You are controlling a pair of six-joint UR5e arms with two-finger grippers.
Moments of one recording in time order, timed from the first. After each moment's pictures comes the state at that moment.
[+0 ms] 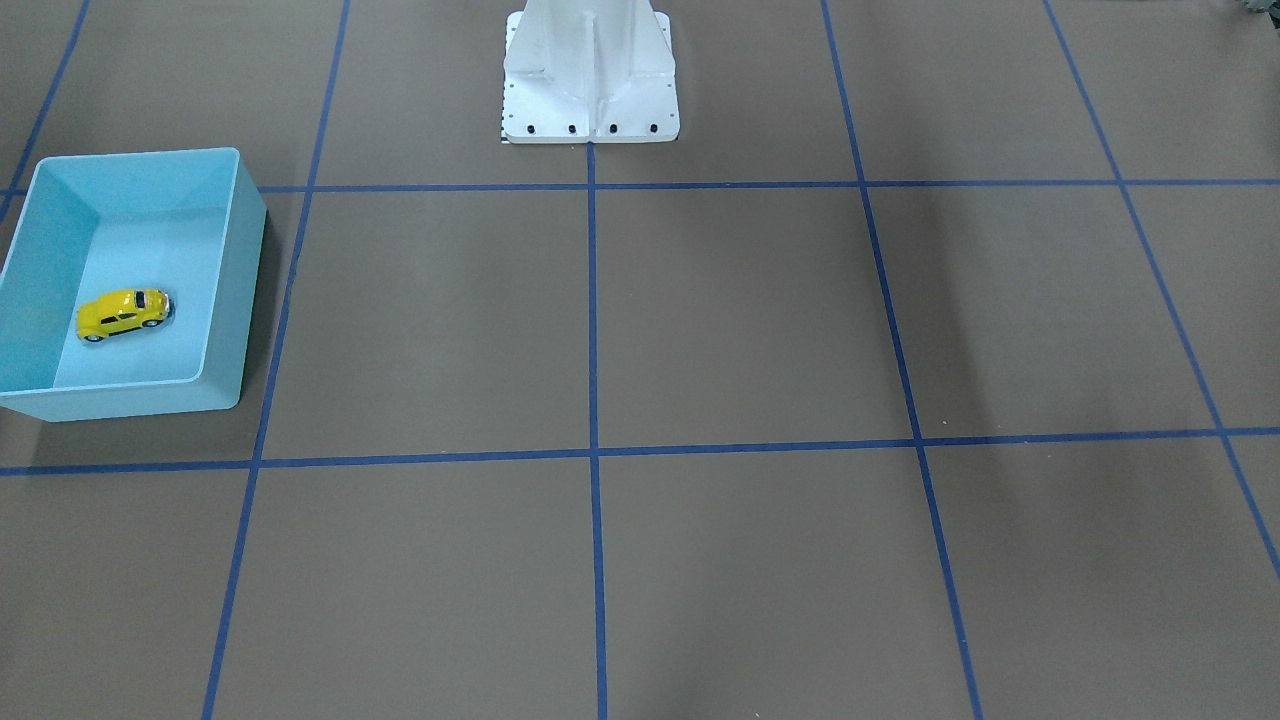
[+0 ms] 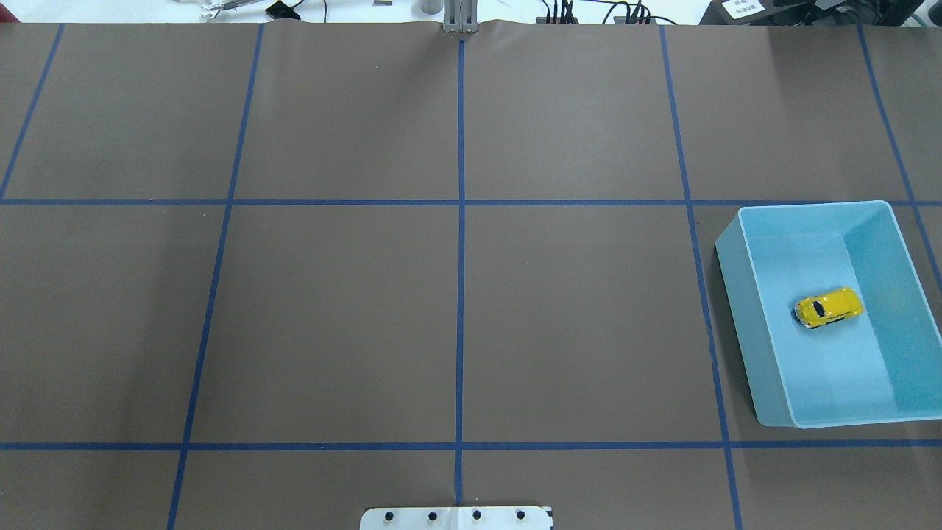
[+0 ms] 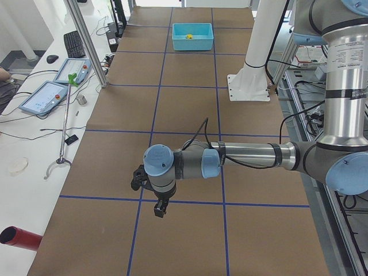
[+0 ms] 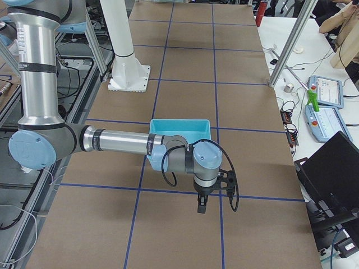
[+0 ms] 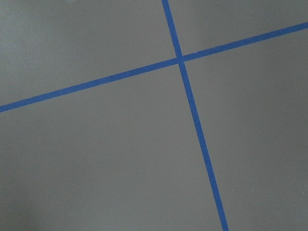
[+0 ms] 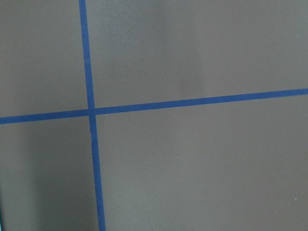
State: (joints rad) left arm -1.65 -1.51 -1.65 -1.48 -2.35 0.38; right arm 1.61 -1.57 1.55 -1.52 2.25 0.07
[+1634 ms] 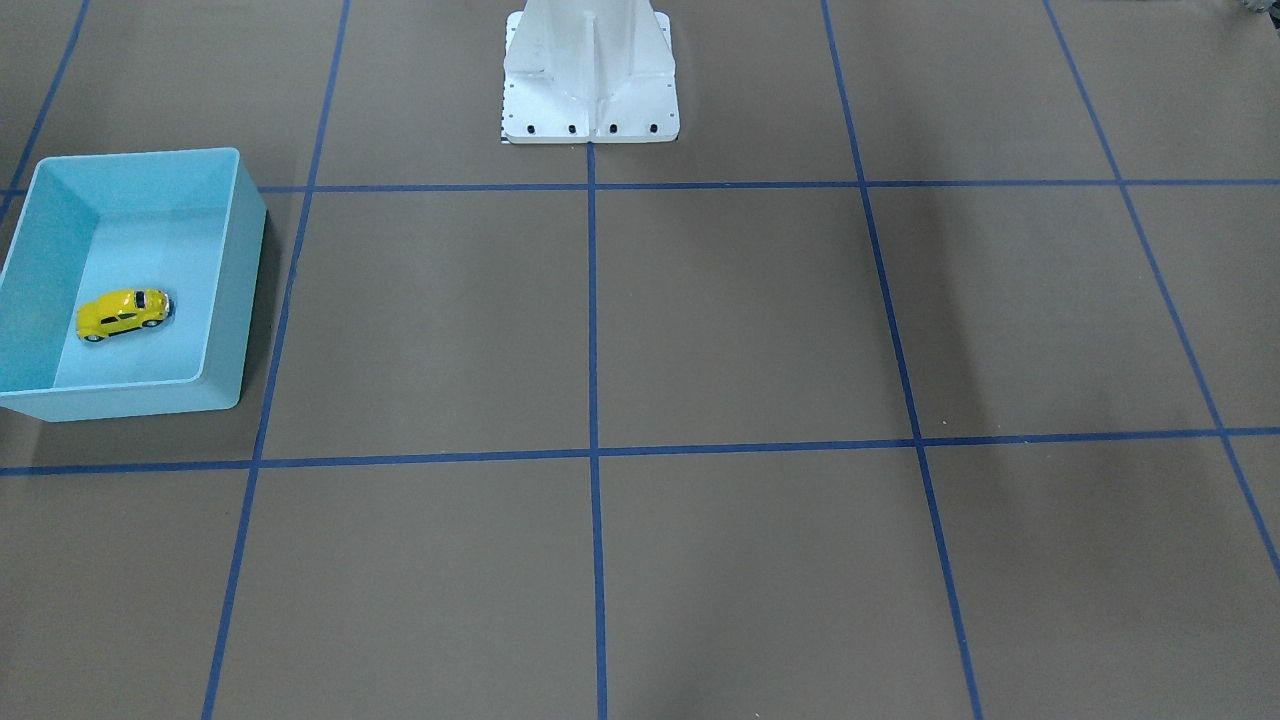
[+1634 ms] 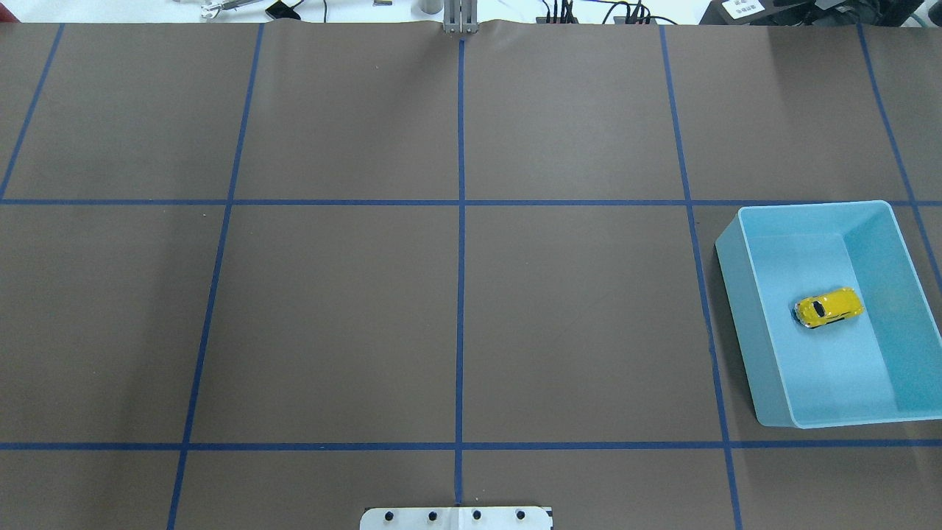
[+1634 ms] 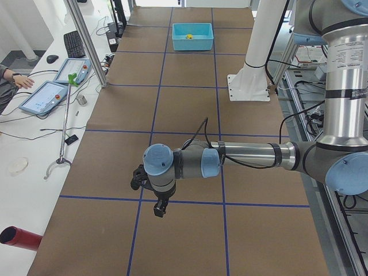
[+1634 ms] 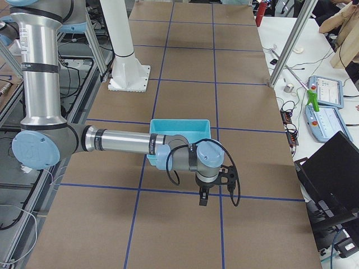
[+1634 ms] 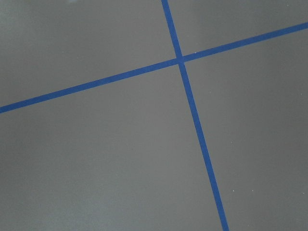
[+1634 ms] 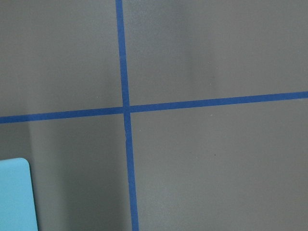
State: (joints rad) left arm -1.65 -1.51 -1.66 -1.47 -2.35 0.38; right arm 1.59 -1.58 1.54 -1.50 2.33 0.10
